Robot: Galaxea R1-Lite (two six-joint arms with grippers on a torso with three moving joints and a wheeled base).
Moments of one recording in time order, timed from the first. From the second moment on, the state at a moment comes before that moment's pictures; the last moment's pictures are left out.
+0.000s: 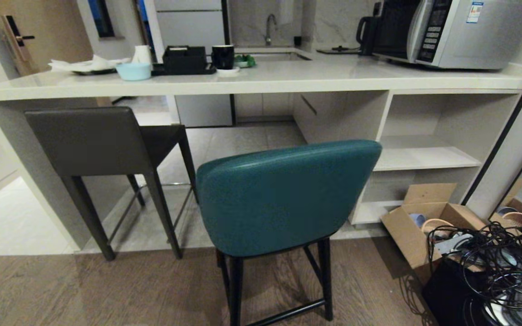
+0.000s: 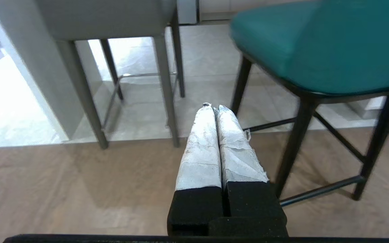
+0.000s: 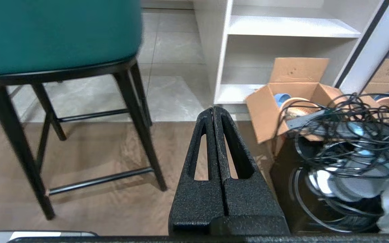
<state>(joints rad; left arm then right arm) 0.00 0.00 0.00 -0.05 -0.03 0.05 0.00 0.00 0.00 0.02 0.02 -0.07</state>
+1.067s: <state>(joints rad) 0.00 0.00 0.00 -0.05 -0.03 0.05 0.00 0.00 0.00 0.01 0.01 -0.05</state>
